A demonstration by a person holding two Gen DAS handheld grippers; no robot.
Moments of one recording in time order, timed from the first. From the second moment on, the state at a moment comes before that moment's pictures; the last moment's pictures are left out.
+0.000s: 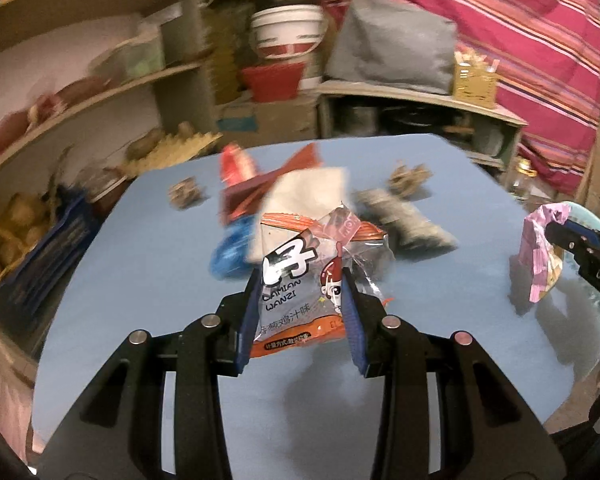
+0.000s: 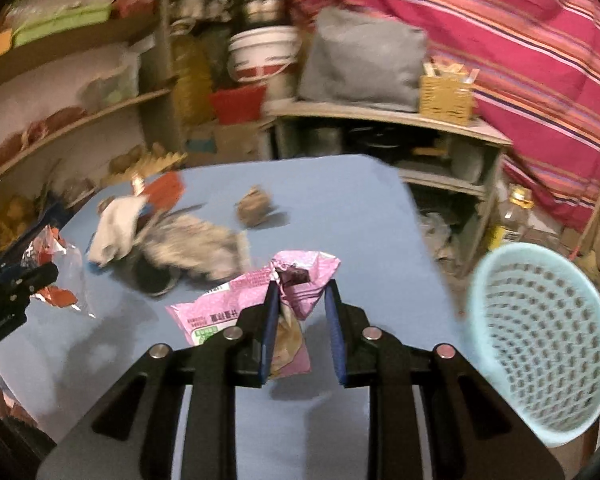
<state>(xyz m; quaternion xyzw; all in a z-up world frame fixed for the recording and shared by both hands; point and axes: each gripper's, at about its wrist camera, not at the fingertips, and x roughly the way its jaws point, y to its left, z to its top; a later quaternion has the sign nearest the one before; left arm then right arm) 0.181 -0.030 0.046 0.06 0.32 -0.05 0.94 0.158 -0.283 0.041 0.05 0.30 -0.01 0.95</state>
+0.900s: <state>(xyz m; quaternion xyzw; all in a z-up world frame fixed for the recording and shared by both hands) 0.194 -0.370 0.042 0.06 0.33 -0.28 0.90 0.111 -0.547 0.044 0.10 0.31 -0.19 0.93</state>
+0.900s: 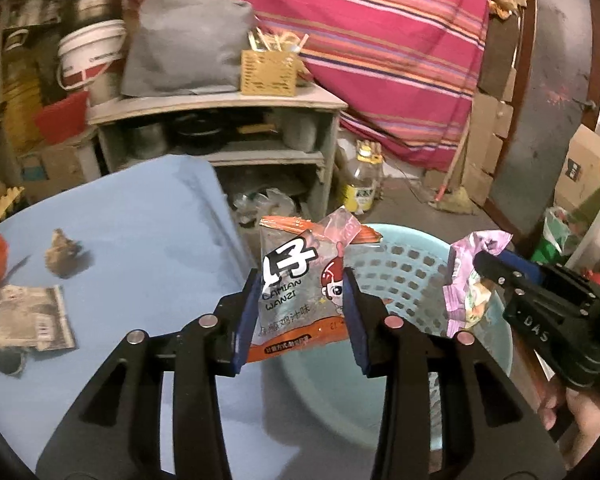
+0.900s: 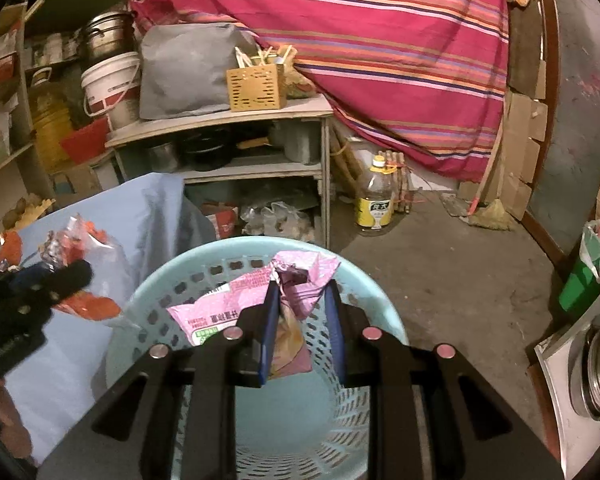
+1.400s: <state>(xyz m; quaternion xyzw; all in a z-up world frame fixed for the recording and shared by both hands) 0.209 -0.388 0.038 0.10 0.34 -0.28 0.89 0.109 -0.558 0.030 0.11 0.35 -0.19 0.91</state>
